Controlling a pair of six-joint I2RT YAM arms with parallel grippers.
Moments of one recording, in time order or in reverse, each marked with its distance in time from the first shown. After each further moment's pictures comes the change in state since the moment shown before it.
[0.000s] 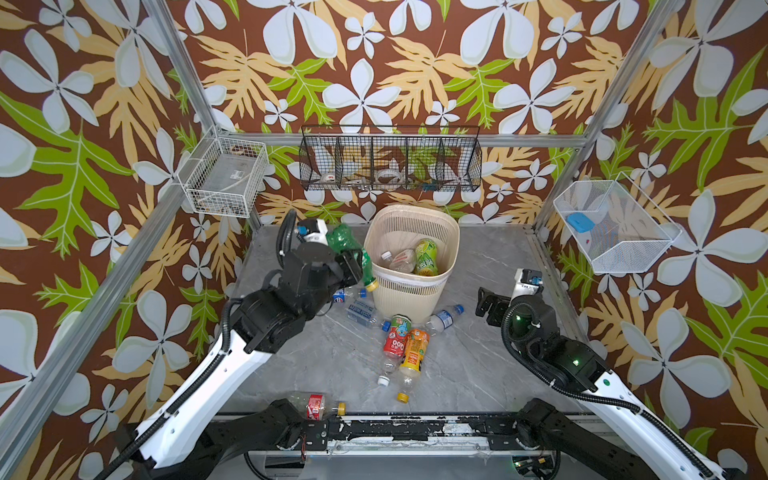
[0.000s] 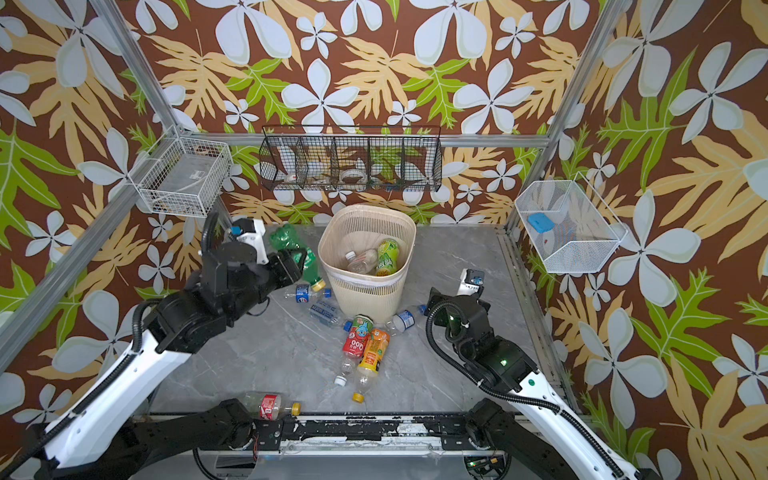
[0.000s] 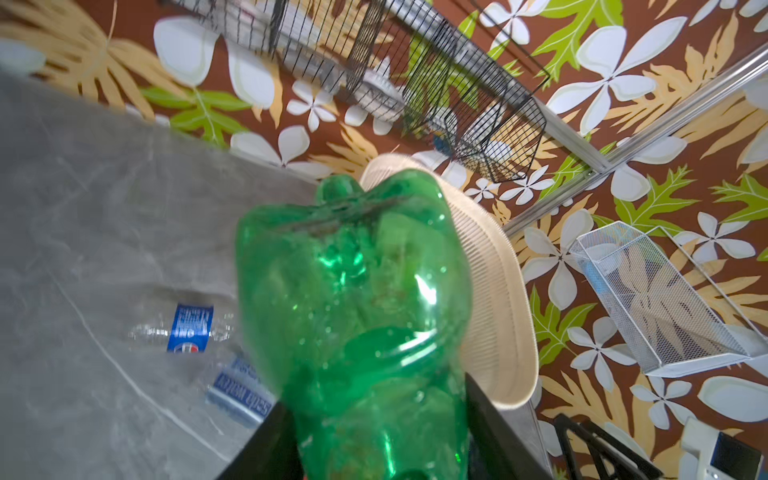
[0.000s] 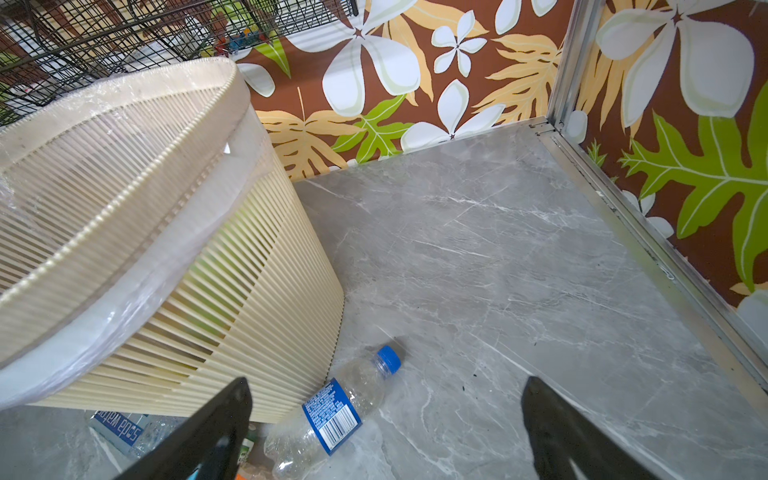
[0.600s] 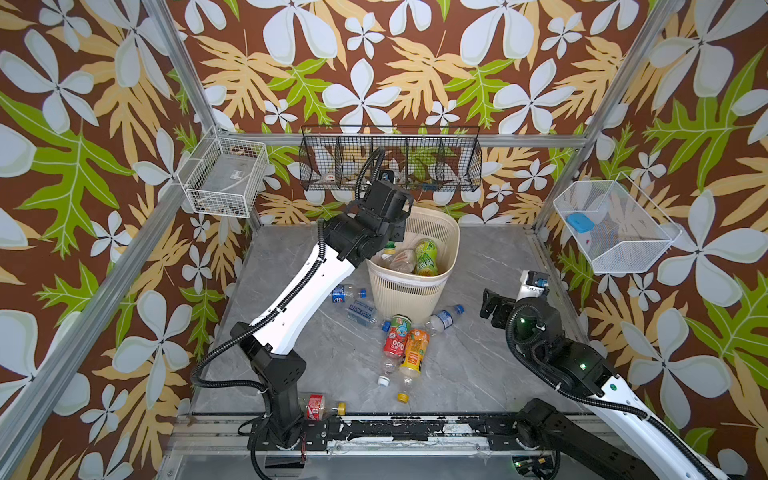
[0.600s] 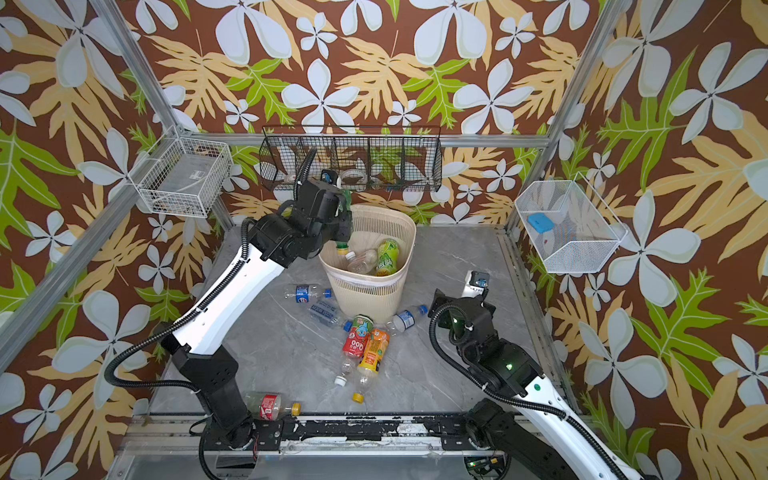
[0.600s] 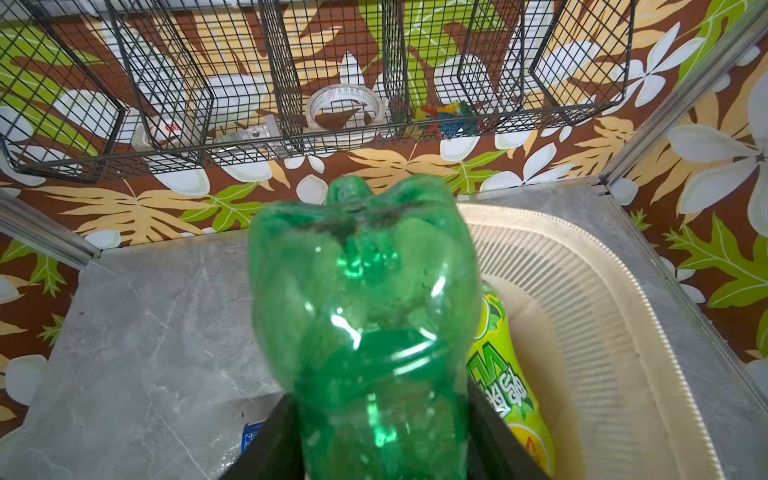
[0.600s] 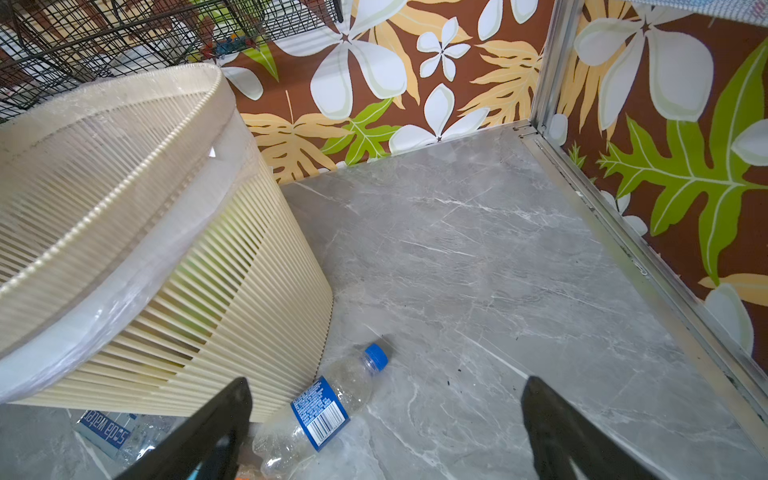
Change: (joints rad) left arm 0.000 0.635 0.650 -0.227 -0.098 0.376; right arm 0.000 -0.027 0.013 -0.049 0.027 0.003
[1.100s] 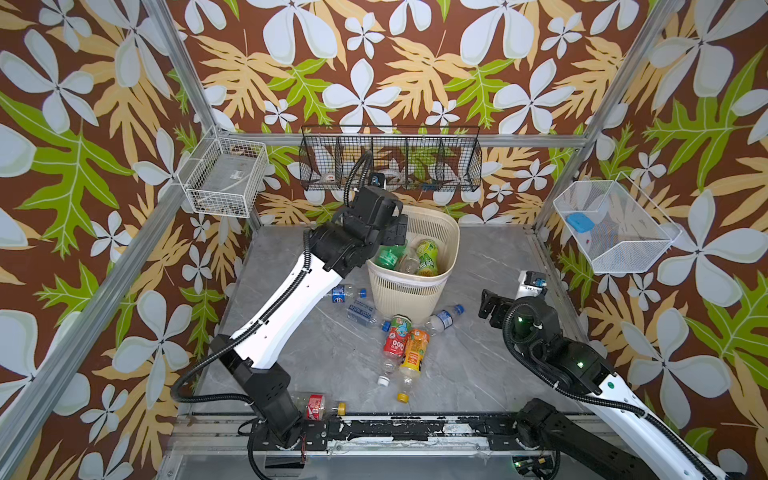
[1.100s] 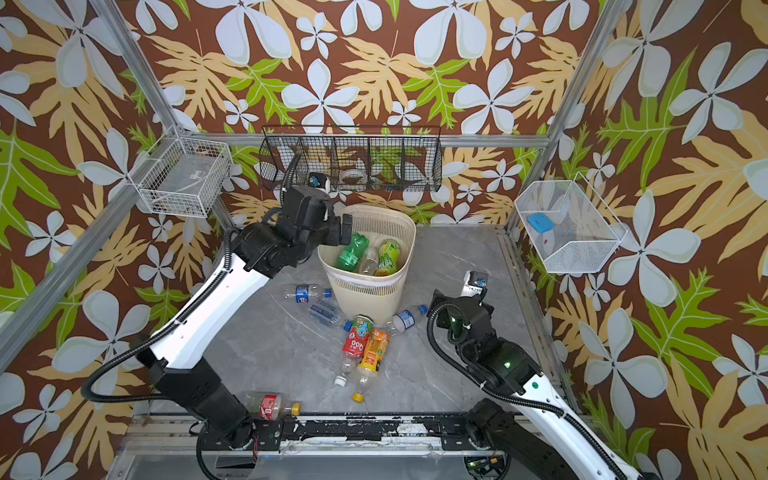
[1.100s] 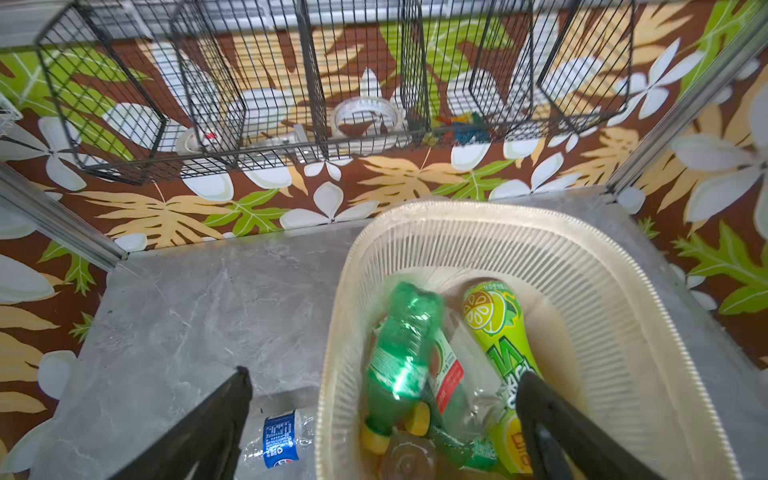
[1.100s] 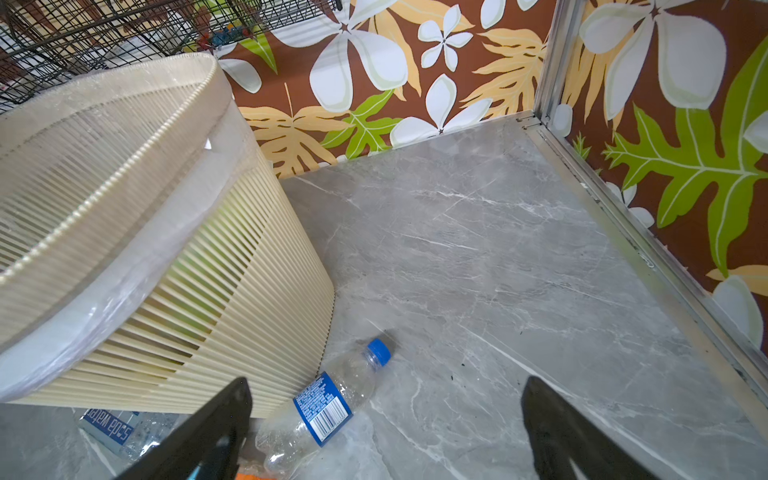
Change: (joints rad) left arm 0.000 -0.173 -0.183 0.103 -0.023 0.018; right arm 0.000 0.017 -0.003 -0.002 -0.020 0.026
